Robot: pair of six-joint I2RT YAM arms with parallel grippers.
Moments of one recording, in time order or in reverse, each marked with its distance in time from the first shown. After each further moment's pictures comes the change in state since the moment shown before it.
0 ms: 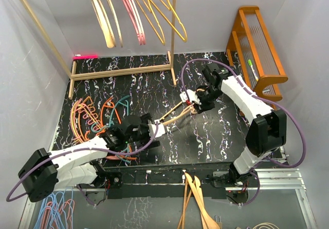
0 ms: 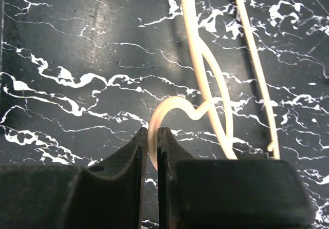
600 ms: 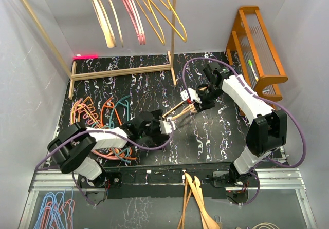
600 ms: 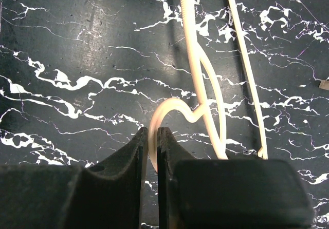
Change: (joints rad) left arm 0.012 0.408 0.011 0.448 -0.043 0.140; right arm -0.019 0.000 0.024 0.000 -0.025 -0.014
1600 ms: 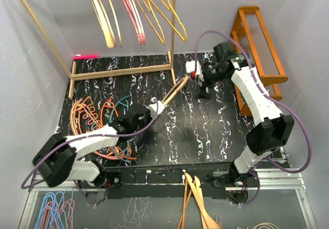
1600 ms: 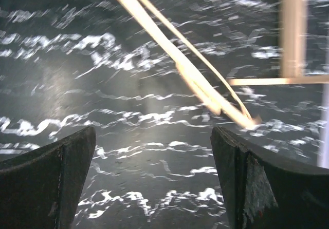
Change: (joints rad) left arm 0.083 -0.098 0.083 -0.233 -0.134 -0.367; right arm -0.059 0.000 0.184 0.073 -0.156 0.192
